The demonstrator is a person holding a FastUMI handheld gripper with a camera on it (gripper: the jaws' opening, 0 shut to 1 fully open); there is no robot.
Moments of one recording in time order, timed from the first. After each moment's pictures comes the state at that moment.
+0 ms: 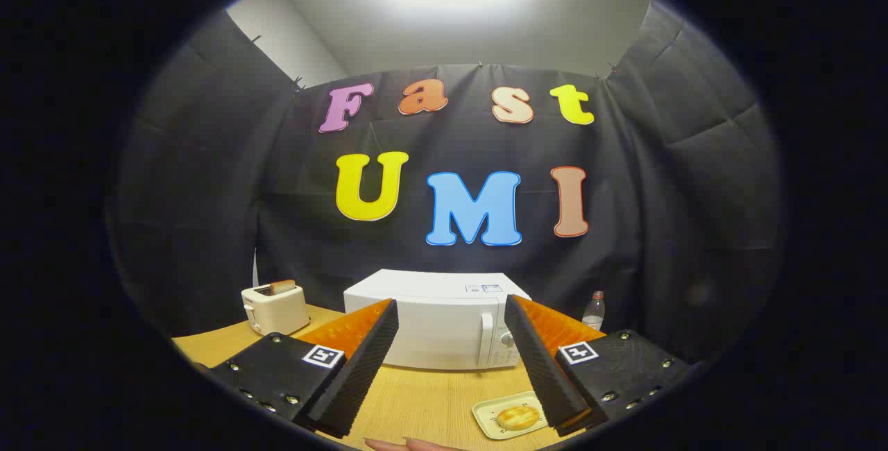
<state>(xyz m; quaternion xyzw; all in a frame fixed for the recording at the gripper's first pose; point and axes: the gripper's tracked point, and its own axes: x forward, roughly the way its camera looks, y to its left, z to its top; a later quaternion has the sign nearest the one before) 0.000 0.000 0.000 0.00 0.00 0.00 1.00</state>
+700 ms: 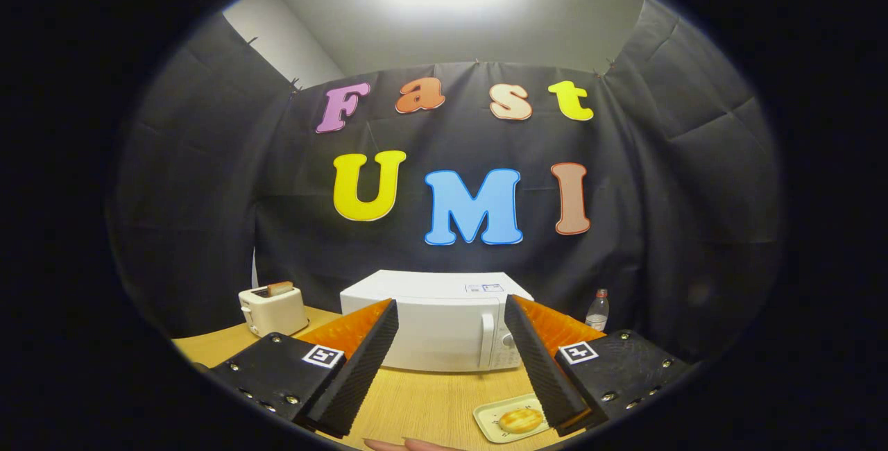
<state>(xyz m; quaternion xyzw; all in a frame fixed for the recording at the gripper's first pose) 0.016 -0.001 -0.007 0.01 0.00 0.01 1.00</state>
